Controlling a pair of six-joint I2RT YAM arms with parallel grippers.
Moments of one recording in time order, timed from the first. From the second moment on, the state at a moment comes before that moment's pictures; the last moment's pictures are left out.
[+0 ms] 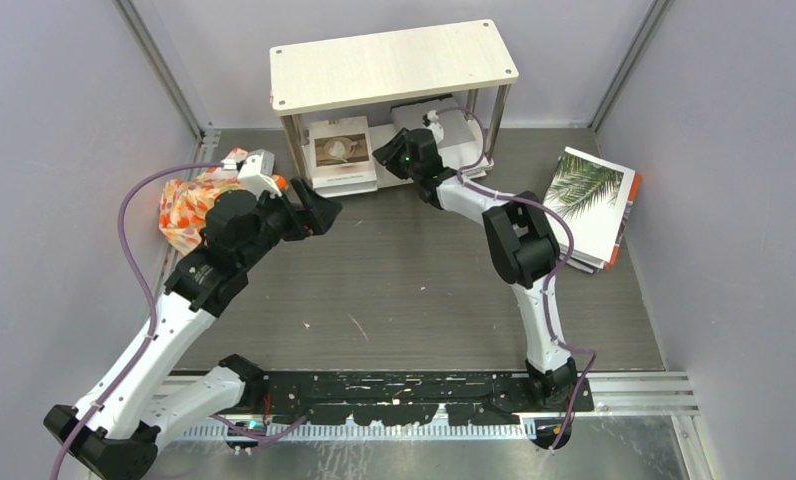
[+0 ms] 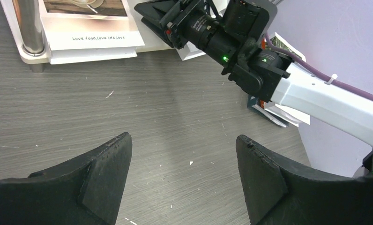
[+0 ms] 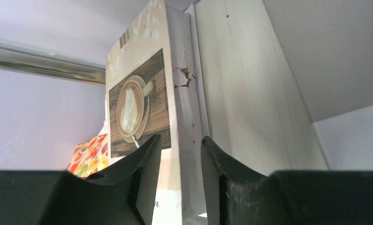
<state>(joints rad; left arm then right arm) -0.51 0.89 1.02 -0.37 -0.04 -0.58 0.52 2.24 1.67 0.24 0.04 0.96</state>
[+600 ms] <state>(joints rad) -0.51 0.89 1.01 -0.36 -0.03 -0.60 0.52 1.92 1.40 0.25 0.08 0.90</state>
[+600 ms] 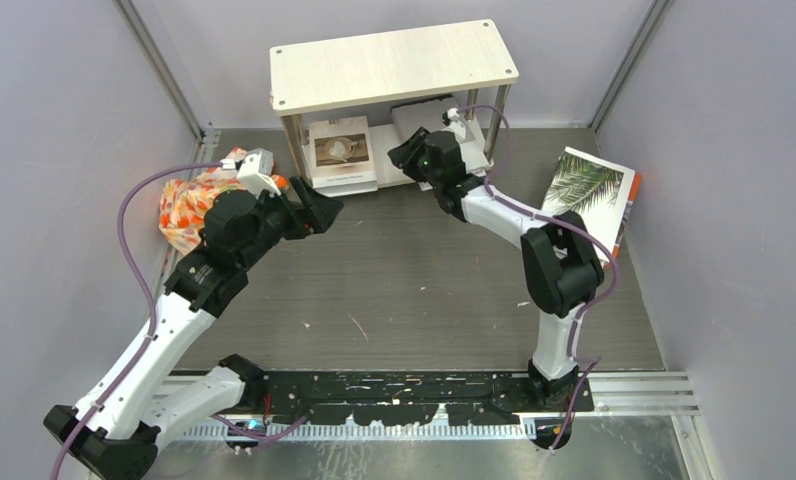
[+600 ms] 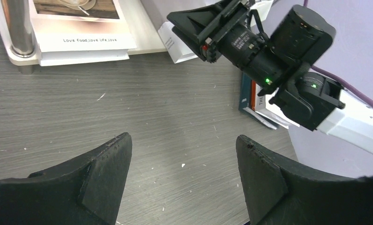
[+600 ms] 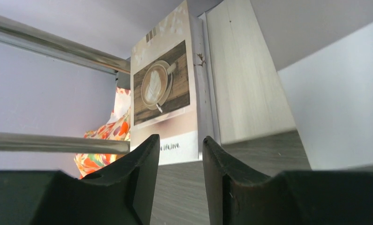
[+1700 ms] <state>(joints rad) -0.52 1.04 1.00 -0.28 0.16 -0.70 0.42 1.30 1.12 -0.58 0.72 0.69</state>
